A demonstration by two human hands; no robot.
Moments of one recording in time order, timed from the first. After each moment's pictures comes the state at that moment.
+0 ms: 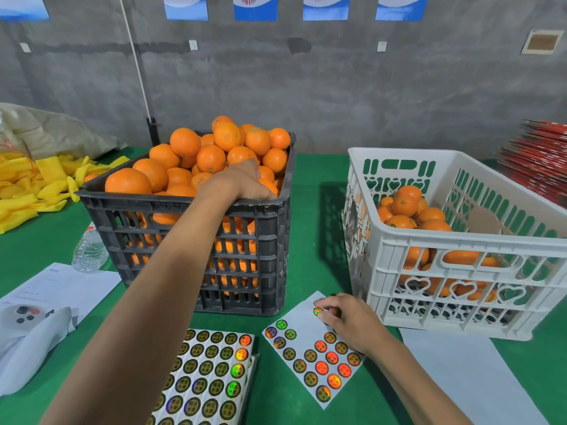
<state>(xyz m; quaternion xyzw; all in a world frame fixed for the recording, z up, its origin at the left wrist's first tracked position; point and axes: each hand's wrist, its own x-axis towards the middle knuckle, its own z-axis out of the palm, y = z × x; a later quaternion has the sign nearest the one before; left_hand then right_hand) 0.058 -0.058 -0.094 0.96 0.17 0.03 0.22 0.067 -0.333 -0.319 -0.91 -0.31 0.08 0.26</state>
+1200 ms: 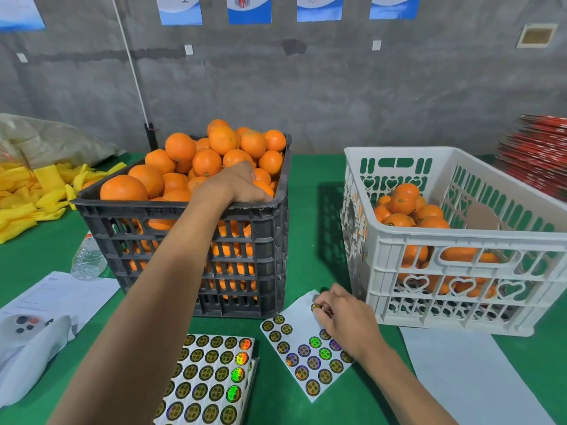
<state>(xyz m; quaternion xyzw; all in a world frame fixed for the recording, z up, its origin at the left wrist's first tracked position) 0.060 -0.055 -0.094 0.96 0.18 0.04 0.23 0.061 -0.320 -0.330 -0.92 -0.33 -0.07 0.19</state>
